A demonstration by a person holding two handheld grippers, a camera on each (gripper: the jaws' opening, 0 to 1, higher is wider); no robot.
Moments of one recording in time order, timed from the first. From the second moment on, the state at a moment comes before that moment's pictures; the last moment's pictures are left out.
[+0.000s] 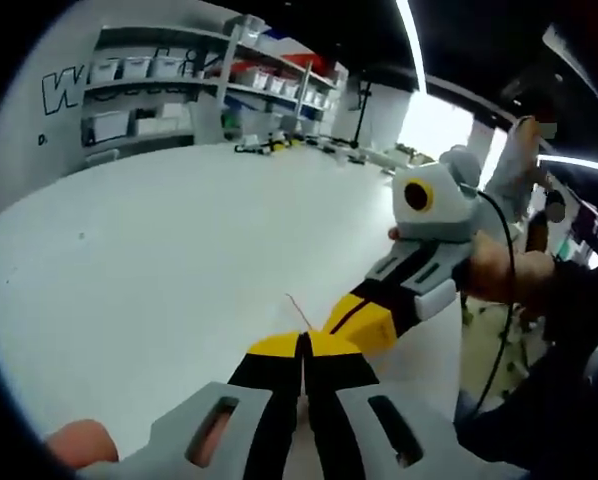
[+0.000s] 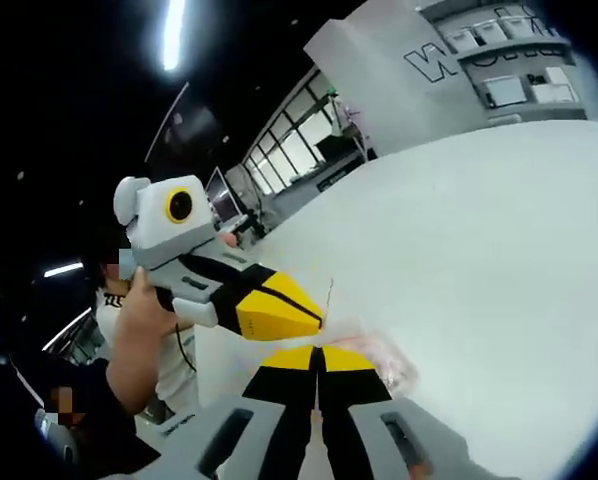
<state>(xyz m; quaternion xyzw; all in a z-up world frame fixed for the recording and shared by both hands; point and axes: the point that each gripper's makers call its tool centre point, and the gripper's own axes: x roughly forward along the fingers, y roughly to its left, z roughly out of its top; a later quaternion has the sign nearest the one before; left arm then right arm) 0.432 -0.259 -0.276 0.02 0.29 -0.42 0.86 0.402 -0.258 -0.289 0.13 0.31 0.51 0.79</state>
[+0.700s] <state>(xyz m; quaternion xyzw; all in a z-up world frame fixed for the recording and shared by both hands) 0.433 -0.253 -0.277 0.04 0.30 -0.42 0.86 0.418 -0.275 -0.292 0.11 0.29 0.49 0.82</state>
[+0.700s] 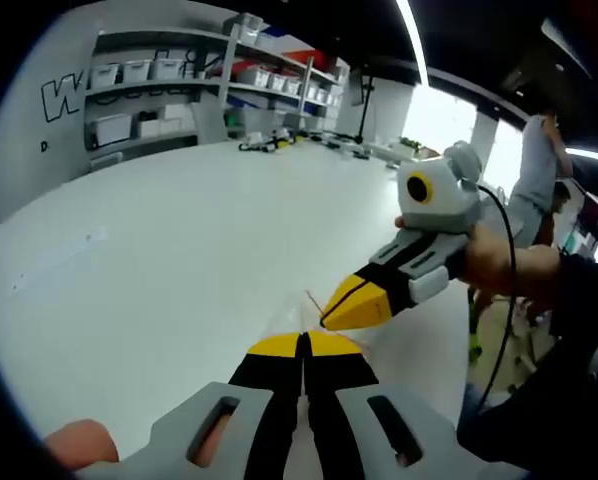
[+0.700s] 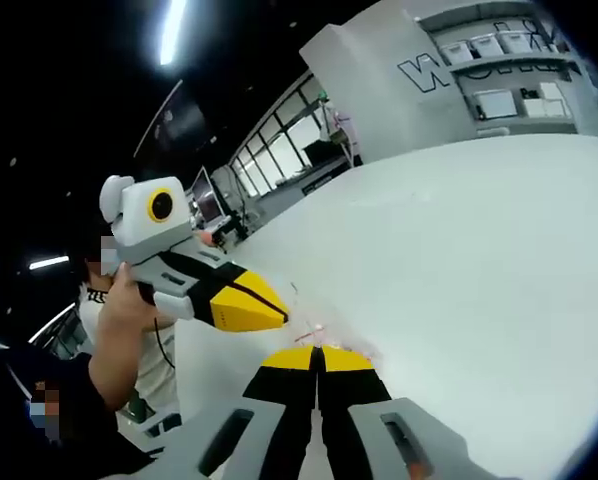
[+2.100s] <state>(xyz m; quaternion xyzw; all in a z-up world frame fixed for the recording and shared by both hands) 0.433 -0.253 -0.264 0.04 0.27 -0.42 0.87 0.434 -0.297 -0.275 -0.02 0.24 0.46 0.86</state>
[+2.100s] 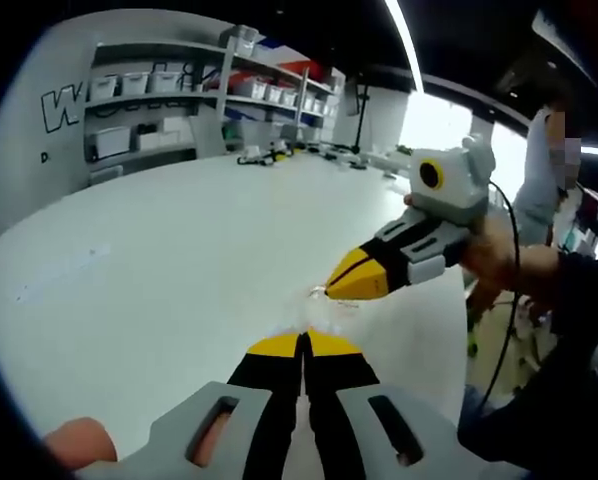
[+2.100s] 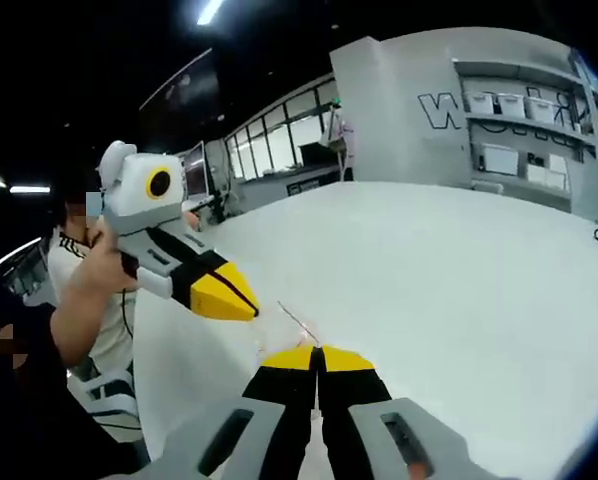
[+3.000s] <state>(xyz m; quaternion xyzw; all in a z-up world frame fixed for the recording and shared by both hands) 0.427 -0.260 -0.249 0.07 0.20 -0.44 0.87 0.433 -0.295 -0.273 -0.01 0.23 0.46 0.86</state>
